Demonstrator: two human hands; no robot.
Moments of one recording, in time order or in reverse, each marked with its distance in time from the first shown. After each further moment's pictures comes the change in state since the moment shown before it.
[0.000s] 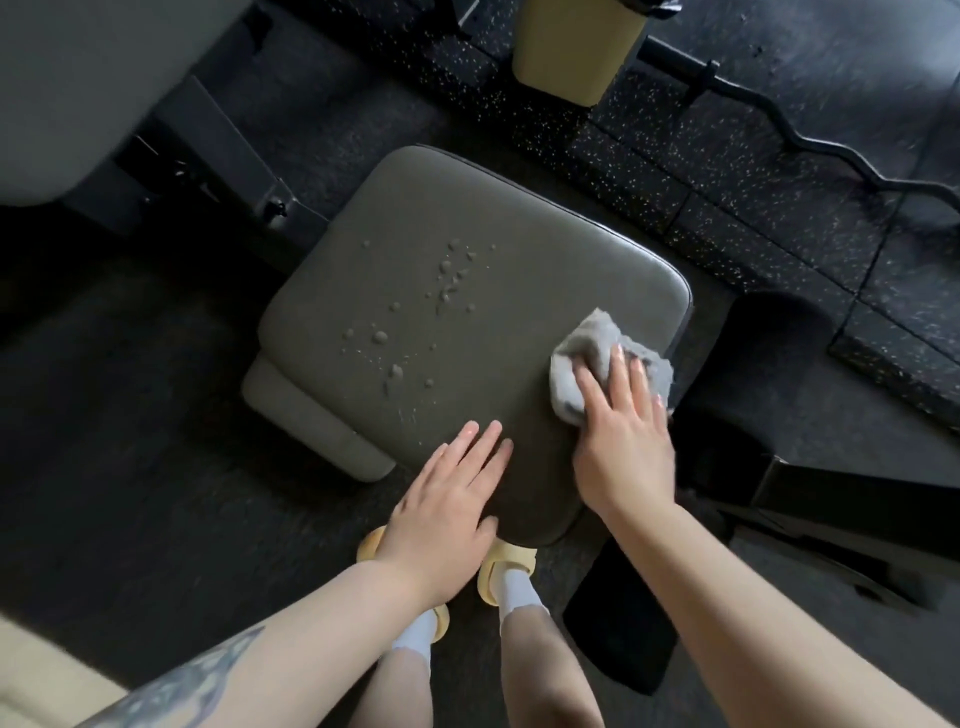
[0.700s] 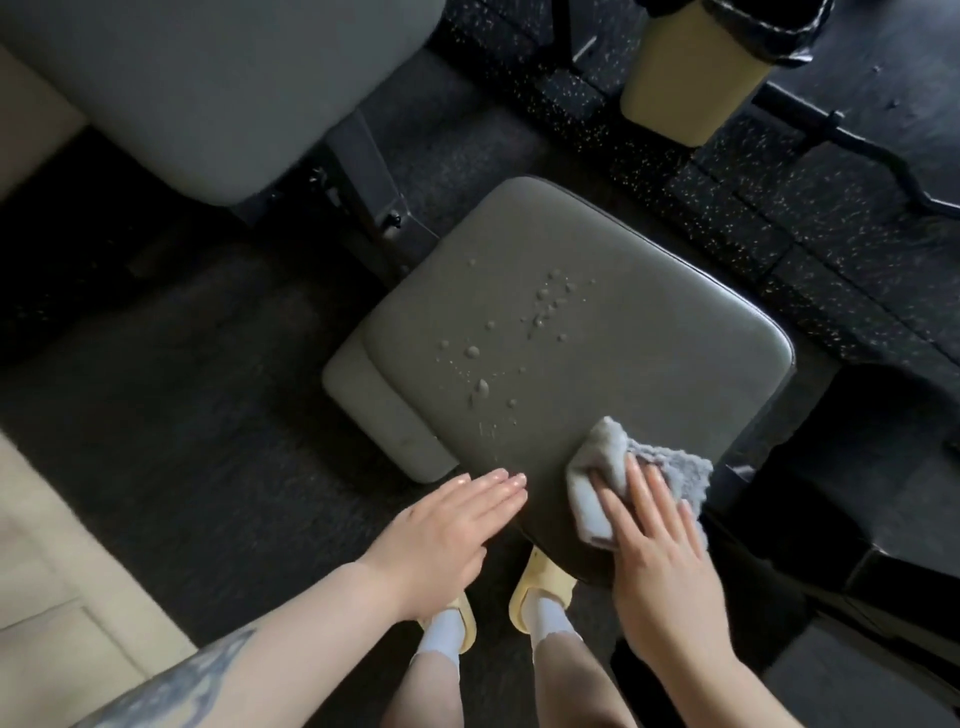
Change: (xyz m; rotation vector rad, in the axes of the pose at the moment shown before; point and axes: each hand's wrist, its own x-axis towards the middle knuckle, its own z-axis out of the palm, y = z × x) left_hand -0.040 -0.049 -0.016 0.203 -0.062 0.101; right_hand -0.062 0.008 0.020 -0.106 -0.082 -0.356
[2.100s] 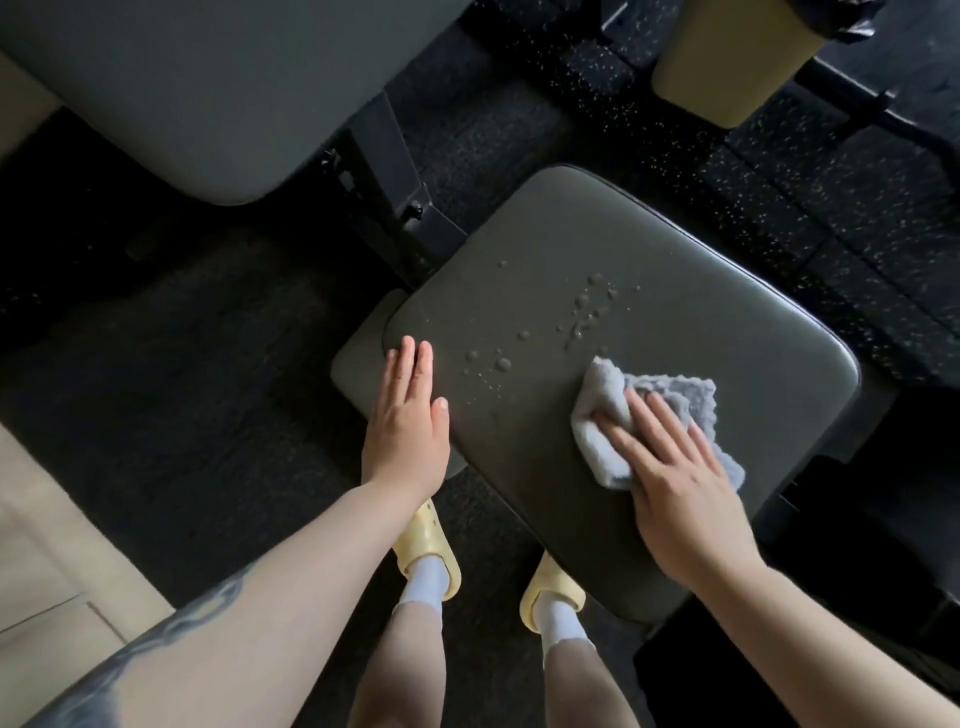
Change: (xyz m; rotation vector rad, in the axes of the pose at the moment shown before) left_hand 0.054 -0.086 -0.018 -0.393 0.389 -0.732; right_hand 0.093 0.000 -0.012 0.020 0.043 -0.162
